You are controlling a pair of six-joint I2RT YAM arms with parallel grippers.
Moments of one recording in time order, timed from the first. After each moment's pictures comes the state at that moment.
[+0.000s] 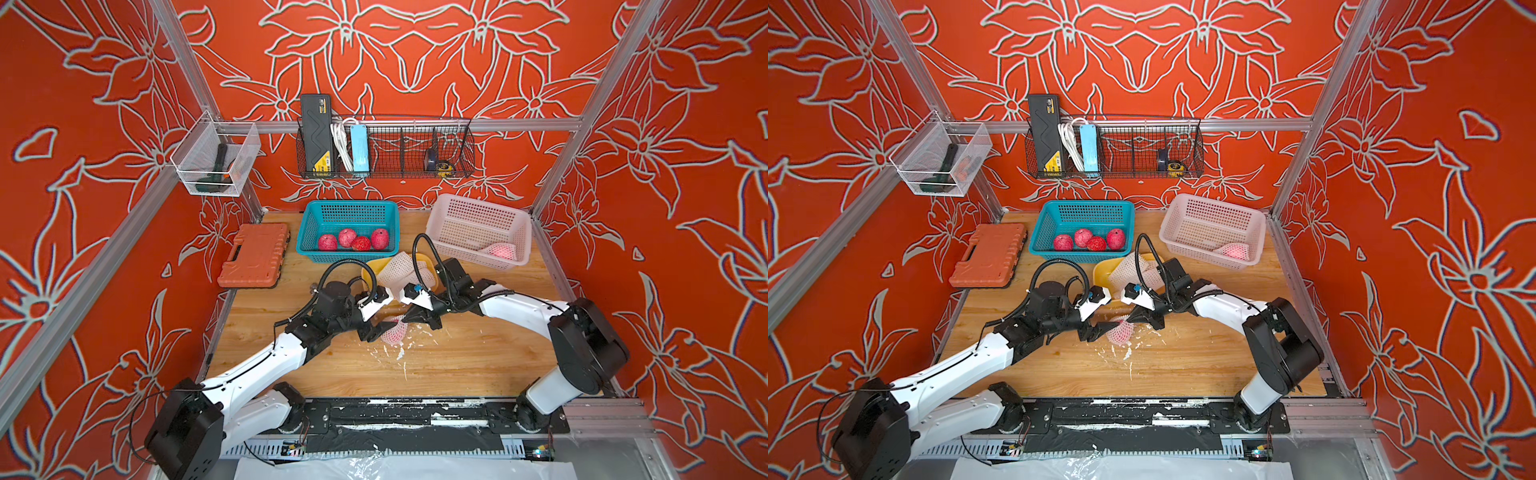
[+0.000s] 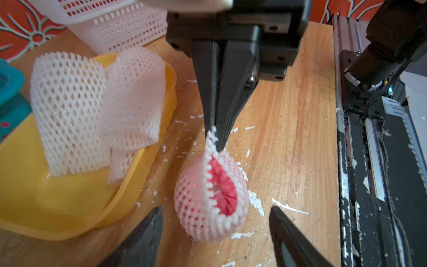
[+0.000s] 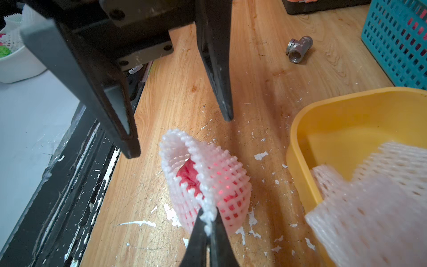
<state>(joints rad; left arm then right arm) -0.96 1.91 1.34 -0.57 -0.02 0.37 0.21 0.95 0.71 -0.32 0.09 -0.26</state>
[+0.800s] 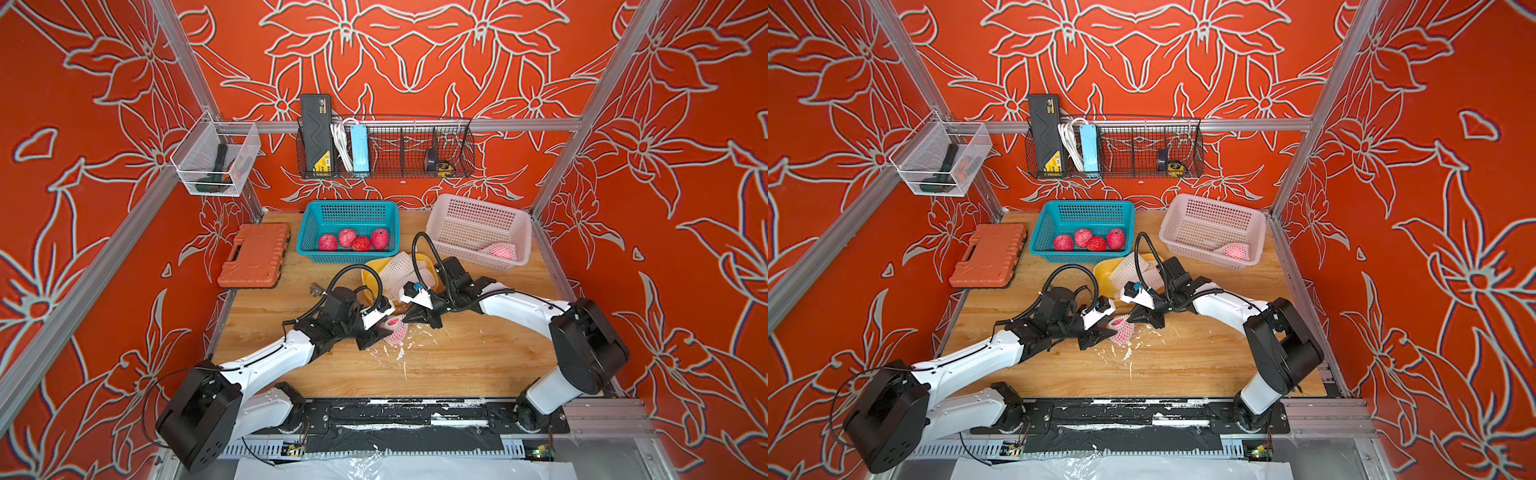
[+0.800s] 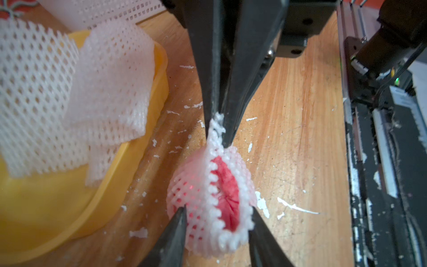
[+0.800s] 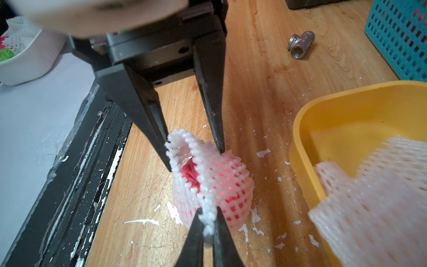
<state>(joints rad) -0.96 1.93 1.35 -0.54 -0.06 0.35 0.21 0.94 0.71 -0.31 0.10 -0.25</state>
